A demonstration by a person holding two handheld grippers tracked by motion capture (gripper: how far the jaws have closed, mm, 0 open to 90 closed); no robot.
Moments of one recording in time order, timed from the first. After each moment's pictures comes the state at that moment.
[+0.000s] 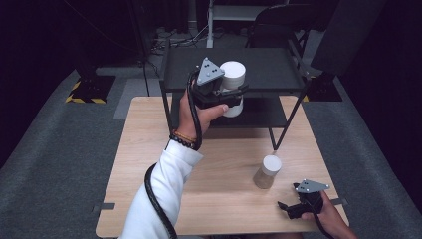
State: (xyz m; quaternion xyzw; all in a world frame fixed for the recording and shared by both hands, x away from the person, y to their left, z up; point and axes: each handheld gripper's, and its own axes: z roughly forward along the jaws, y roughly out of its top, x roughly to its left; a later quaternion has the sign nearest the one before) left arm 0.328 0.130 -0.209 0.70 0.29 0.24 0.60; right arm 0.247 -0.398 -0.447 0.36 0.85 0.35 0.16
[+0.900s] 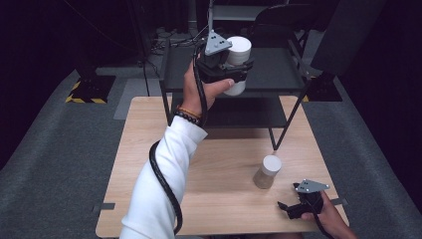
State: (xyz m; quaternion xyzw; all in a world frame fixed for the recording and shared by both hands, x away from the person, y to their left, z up) left arm 0.359 0.118 -0.170 0.70 0.29 0.27 0.59; right arm 0.247 -0.398 -0.447 0.36 0.85 0.35 0.16
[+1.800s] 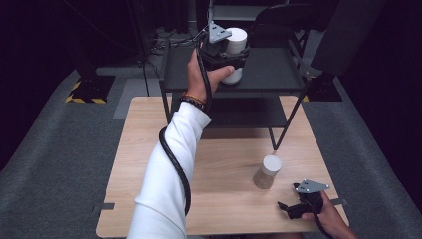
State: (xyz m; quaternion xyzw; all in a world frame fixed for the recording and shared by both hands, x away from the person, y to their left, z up) left arm 0.398 0.105 -0.179 0.69 0.32 0.30 0.58; right arm 0.246 -0.398 -0.447 0.36 0.85 0.35 0.16
